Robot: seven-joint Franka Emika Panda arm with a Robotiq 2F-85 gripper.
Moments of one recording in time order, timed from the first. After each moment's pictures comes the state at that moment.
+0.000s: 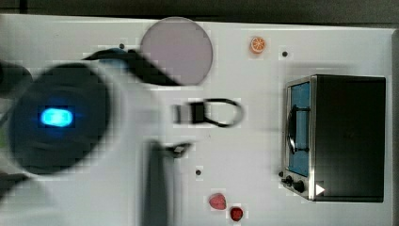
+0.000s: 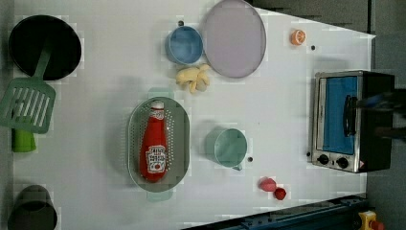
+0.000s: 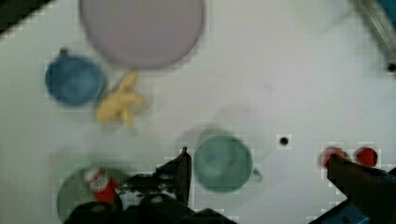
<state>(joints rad) -0.14 -0.16 0.35 -1.81 0.02 0.08 0.01</state>
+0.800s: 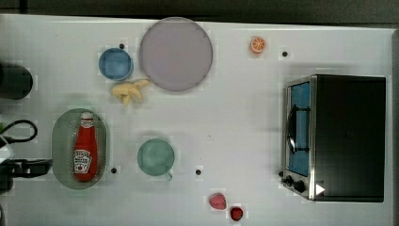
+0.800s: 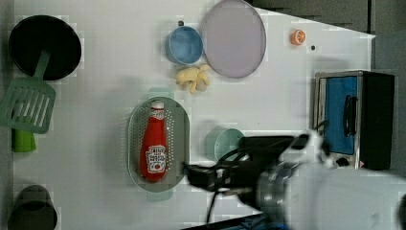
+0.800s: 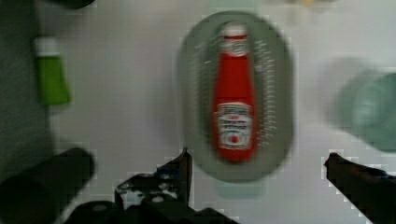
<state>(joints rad) -0.04 0.04 0.82 -1.93 0.03 0.42 0.01</state>
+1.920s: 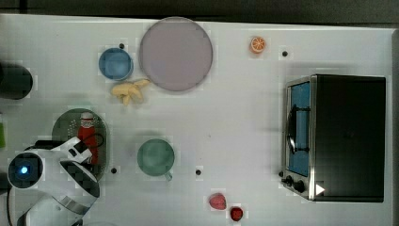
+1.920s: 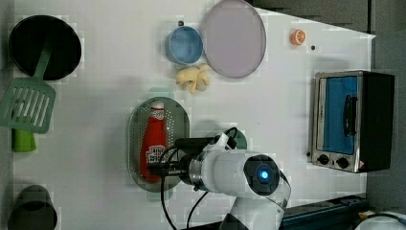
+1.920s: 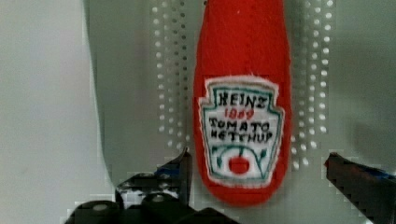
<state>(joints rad) -0.04 0.45 0.78 -2.28 -0.28 0.99 0.17</state>
